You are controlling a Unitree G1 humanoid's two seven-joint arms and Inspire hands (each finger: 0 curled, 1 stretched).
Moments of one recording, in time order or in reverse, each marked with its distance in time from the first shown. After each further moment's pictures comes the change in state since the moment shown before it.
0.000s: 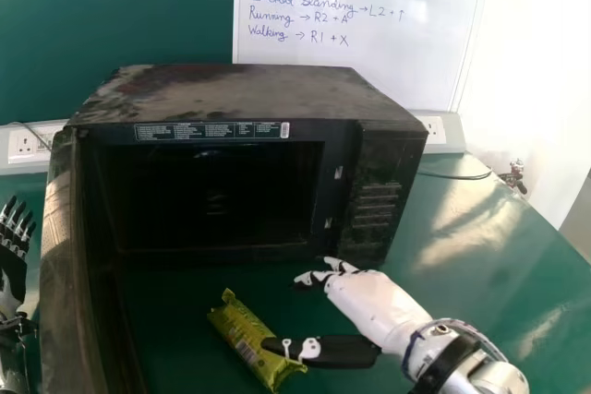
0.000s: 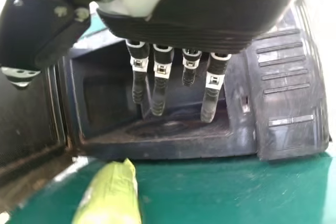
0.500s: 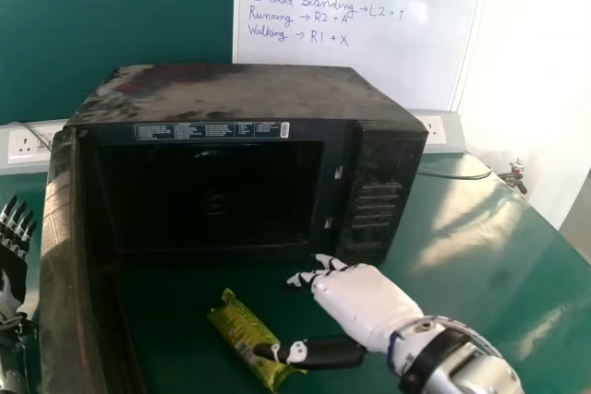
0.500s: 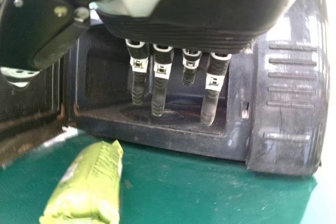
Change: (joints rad) left arm 0.000 0.000 0.000 0.001 0.001 -0.001 -0.004; right arm -0.112 0.009 0.108 -0.037 -0.216 0.005 0.133
